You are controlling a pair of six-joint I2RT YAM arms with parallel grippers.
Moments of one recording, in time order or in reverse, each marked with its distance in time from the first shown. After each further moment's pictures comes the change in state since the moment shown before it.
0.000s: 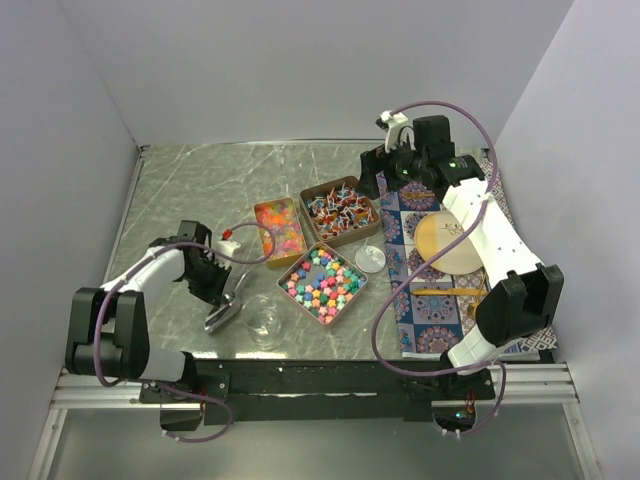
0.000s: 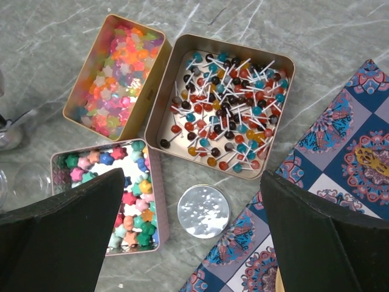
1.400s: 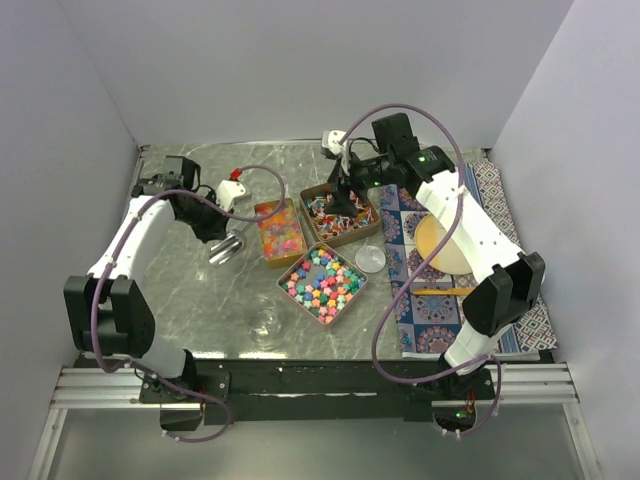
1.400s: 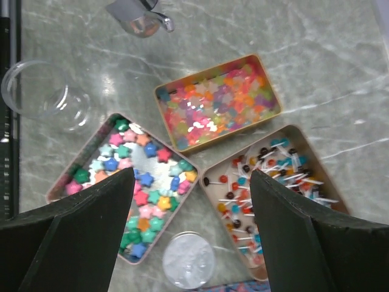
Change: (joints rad) left arm 0.023 0.115 0.587 -0.224 0.211 0.430; right arm 0.183 0.100 0.189 -0.192 -0.345 -0.578
